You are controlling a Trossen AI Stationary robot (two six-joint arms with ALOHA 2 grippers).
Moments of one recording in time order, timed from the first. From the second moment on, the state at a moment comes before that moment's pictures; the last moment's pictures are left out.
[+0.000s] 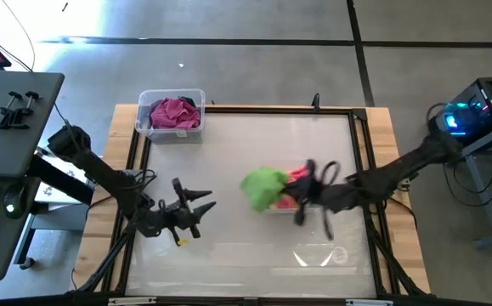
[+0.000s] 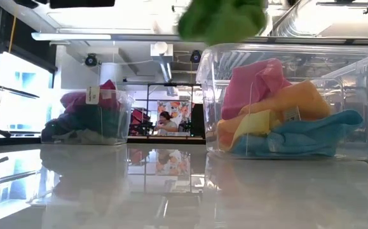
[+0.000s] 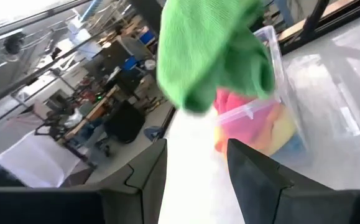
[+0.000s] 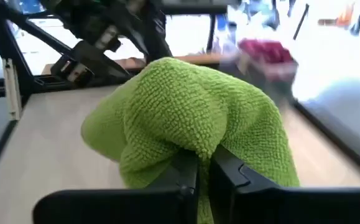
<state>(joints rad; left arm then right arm) -0.72 1.30 0.60 0.47 -1.17 0.45 0.46 1.23 0.97 -0.17 0.68 0.24</state>
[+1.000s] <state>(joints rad) -0.70 1.30 0.60 0.45 -1.21 0.38 0.22 1.20 1.14 -0.94 0.18 0.68</state>
